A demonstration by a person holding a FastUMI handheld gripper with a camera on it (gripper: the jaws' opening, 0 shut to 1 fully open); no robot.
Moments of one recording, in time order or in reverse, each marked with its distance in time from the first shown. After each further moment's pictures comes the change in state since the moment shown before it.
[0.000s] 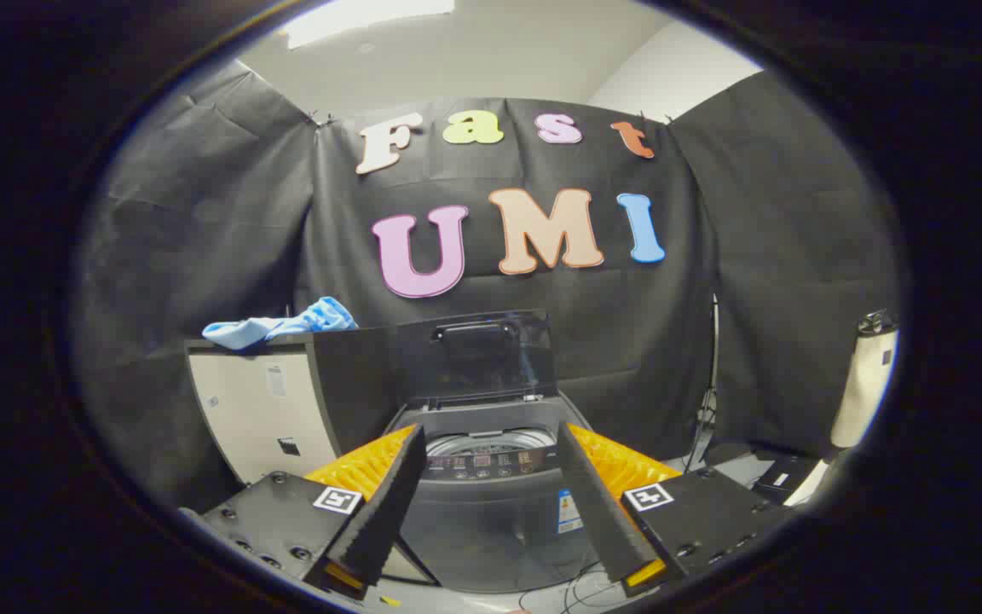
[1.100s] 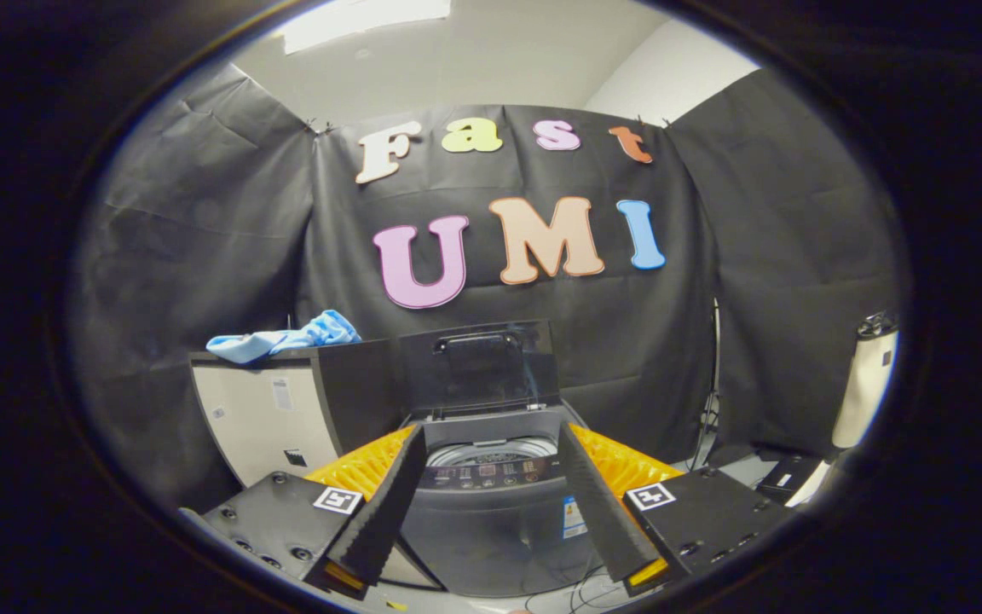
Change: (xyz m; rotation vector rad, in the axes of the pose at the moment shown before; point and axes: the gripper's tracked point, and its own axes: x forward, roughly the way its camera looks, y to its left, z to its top) arm 0.007 0.012 0.013 0.033 -0.008 0.012
